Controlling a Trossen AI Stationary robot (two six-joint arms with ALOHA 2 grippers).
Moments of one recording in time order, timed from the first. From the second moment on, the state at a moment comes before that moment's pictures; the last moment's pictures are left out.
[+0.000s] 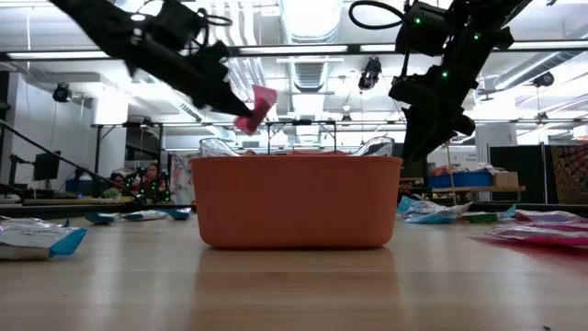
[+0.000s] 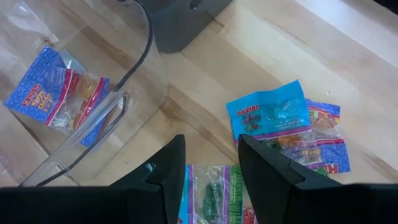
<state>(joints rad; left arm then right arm) 0.50 1.26 0.73 0.15 0.04 0.25 -0.28 1.27 0.80 -0.54 0.19 0.52</state>
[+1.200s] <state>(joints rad) 0.53 1.51 0.88 0.06 0.07 0.28 -0.28 1.27 0.80 -0.54 0.21 0.52</state>
